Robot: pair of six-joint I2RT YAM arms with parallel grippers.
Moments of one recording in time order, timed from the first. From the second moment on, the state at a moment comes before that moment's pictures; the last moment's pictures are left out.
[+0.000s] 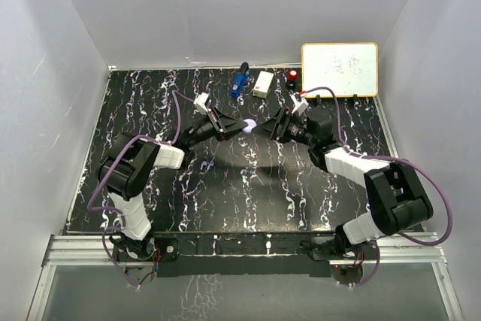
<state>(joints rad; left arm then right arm) -0.45 1.84 0.74 1.14 0.64 -1.38 0.34 1.45 0.67 0.57 -0.60 0.80</state>
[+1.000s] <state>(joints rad) -0.46 1.84 0.70 1.17 0.64 -1.41 0.33 1.57 0.64 0.80 -0.66 0.98</state>
